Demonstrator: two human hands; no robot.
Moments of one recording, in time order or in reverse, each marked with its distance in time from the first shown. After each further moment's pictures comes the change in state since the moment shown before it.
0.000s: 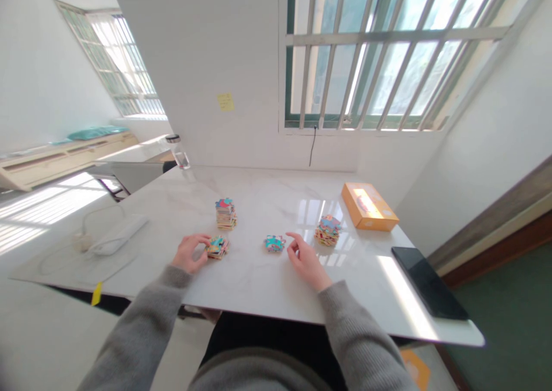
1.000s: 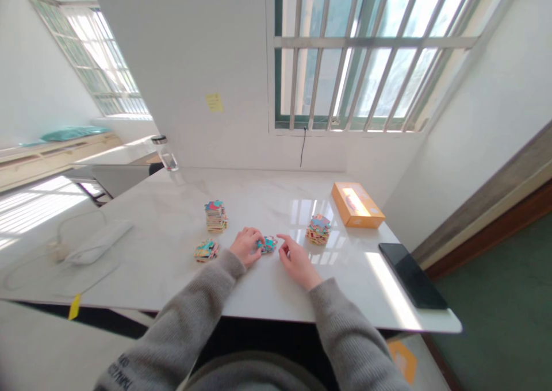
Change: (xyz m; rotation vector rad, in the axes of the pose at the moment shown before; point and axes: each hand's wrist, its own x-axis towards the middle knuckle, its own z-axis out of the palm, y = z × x) left_hand 0.066 0.125 0.105 -0.096 -0.273 0.237; right_hand 0.001 -0.005 -0.001 -0.033 -0.010 0.003
